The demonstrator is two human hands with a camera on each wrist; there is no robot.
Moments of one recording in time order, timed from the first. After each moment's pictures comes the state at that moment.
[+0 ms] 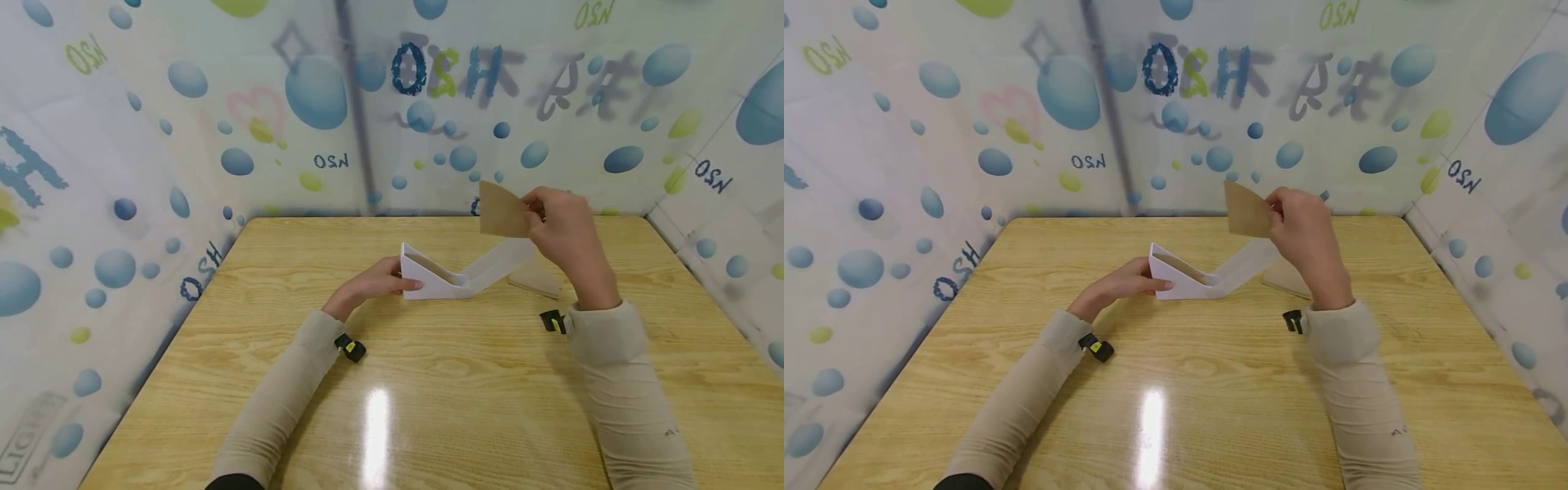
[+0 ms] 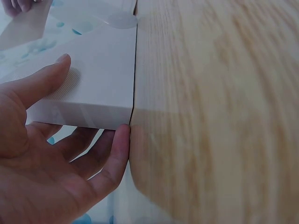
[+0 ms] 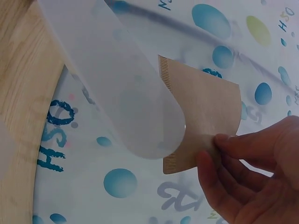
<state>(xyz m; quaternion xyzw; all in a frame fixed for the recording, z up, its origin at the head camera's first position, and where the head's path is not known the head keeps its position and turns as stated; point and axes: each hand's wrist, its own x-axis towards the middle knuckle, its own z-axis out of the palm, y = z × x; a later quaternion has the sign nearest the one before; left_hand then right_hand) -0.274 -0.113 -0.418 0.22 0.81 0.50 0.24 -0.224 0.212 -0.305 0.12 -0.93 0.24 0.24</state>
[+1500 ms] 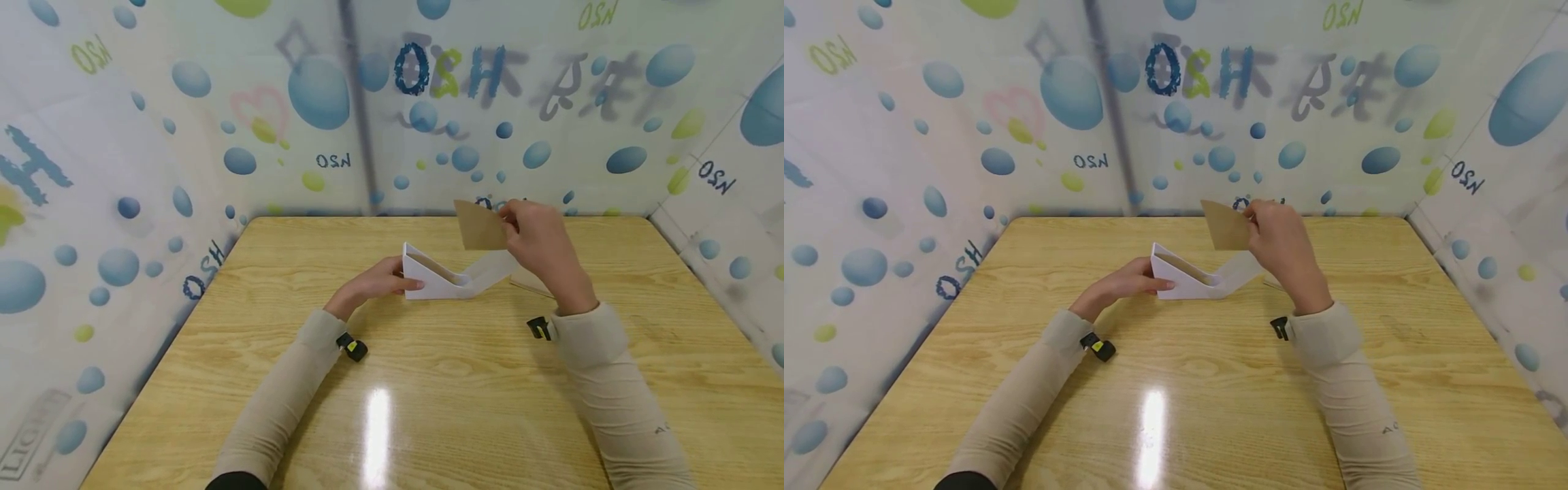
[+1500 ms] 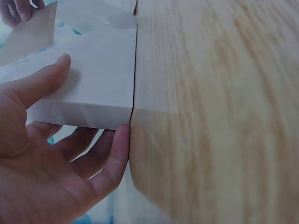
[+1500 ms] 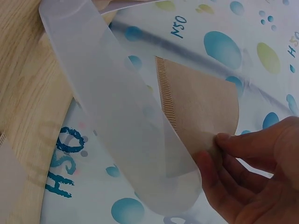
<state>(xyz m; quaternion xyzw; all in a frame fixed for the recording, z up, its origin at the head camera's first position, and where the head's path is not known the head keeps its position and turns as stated) -0.275 -0.114 -0.420 0.22 0.81 0.49 0.24 -0.227 0.187 -0.321 0.18 -0.93 0.24 0.22</state>
